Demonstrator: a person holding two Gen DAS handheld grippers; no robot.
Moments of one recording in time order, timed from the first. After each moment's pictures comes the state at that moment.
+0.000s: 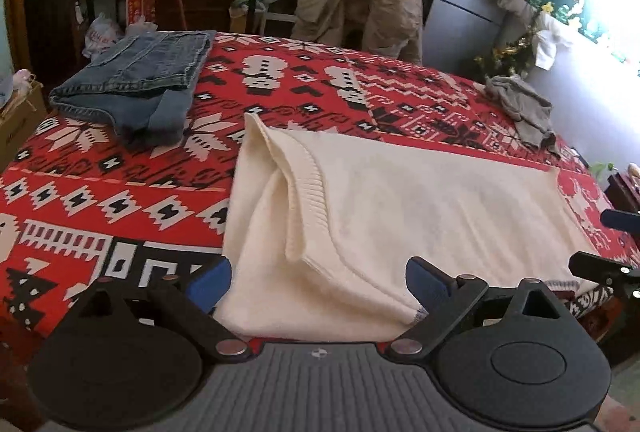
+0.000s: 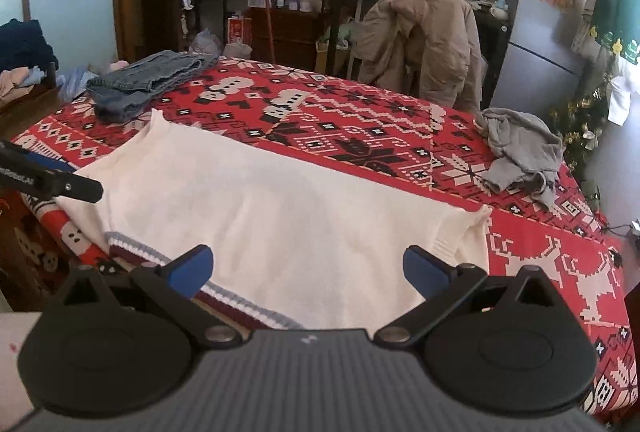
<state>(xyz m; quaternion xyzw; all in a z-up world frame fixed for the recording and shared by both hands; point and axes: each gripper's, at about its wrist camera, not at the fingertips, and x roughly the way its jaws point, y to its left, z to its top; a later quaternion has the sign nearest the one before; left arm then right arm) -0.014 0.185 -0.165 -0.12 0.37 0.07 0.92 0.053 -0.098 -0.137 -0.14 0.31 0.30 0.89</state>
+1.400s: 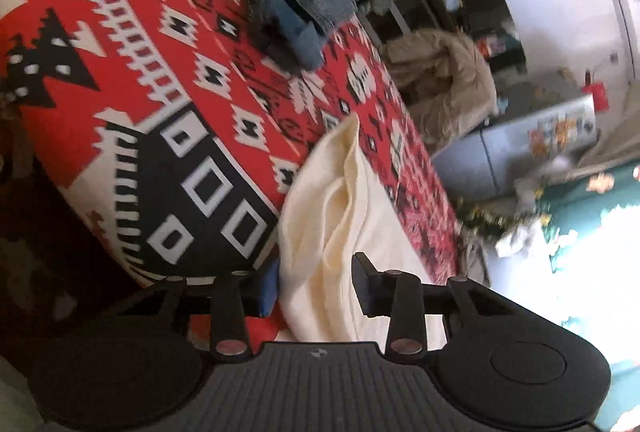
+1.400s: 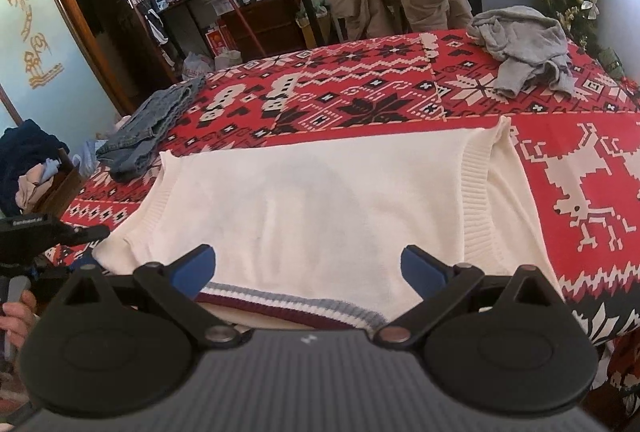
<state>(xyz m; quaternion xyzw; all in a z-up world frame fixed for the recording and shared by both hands) -0.051 0.264 -0.202 -0.51 0.31 0.07 0.80 0.071 -0.122 -0.136 0.04 0.39 0.29 0.87</state>
